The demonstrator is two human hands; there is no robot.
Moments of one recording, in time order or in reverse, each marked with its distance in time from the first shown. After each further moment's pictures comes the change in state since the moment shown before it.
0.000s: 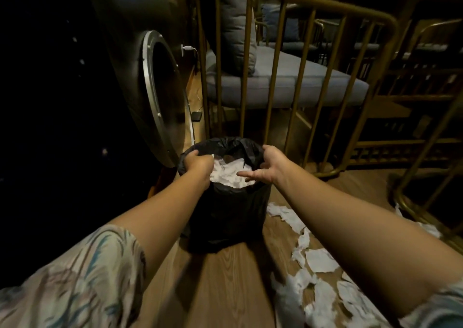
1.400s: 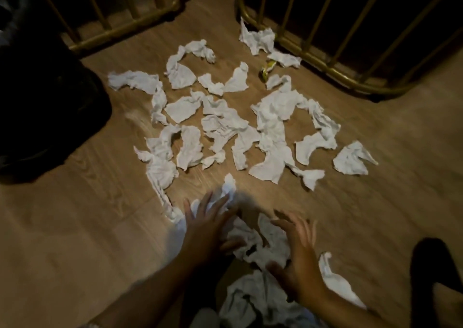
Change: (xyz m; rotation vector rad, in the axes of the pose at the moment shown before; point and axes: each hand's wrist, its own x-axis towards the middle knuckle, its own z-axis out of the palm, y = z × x) left_hand -0.290 -0.366 -0.025 1.215 -1.295 0.900; right_hand -0.268 0.312 -0.406 -1.161 0.619 -0.434
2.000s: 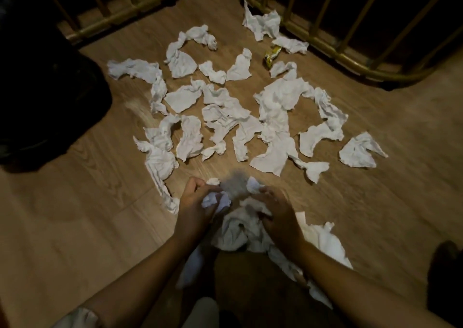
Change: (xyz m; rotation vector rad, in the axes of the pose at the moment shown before) left_hand 0.016 0.001 -0.021 -0.506 0.372 -0.241; right_hand 0.063 0.034 0.040 0.044 0.003 -0.155
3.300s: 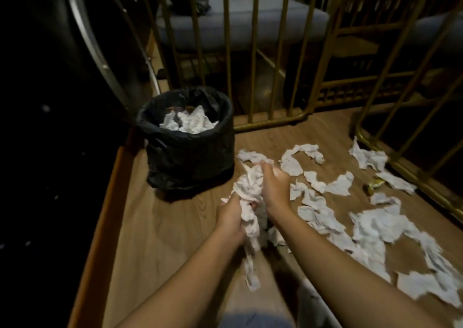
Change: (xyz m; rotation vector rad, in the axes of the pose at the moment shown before) left_hand 0.086 0.050 -0.156 -1.243 0.542 -0.760; right_hand 0.199 -0.290 0.028 0.805 0.023 0.112
